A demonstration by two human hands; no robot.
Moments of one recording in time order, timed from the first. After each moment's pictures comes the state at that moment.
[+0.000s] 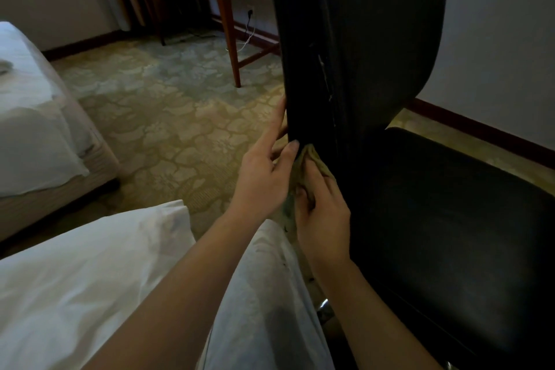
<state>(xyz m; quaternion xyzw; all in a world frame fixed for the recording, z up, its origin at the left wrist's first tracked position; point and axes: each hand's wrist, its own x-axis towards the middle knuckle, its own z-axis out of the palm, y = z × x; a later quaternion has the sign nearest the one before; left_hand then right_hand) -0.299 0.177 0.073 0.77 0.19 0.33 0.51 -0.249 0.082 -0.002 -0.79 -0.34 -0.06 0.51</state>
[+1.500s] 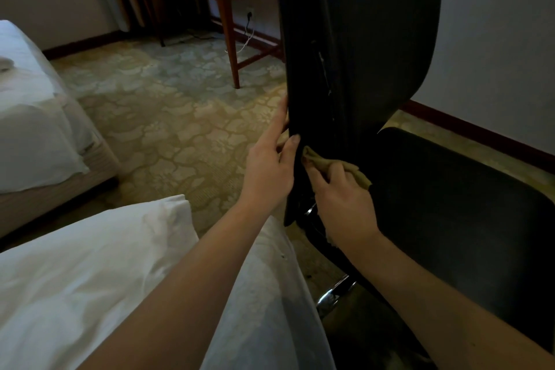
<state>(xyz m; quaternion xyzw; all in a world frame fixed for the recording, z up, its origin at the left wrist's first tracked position) -0.296 0.175 0.069 0.77 0.21 0.33 0.50 -0.210 0.058 0.007 -0.82 -0.49 -0.25 0.14</state>
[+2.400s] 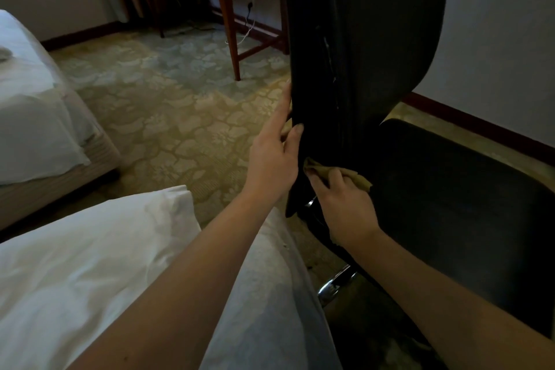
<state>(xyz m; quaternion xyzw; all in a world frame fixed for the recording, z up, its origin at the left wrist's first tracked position) -0.296 0.173 0.066 0.77 0.20 0.34 0.50 -0.215 0.048 -0.002 -0.86 -0.51 -0.10 0.01</state>
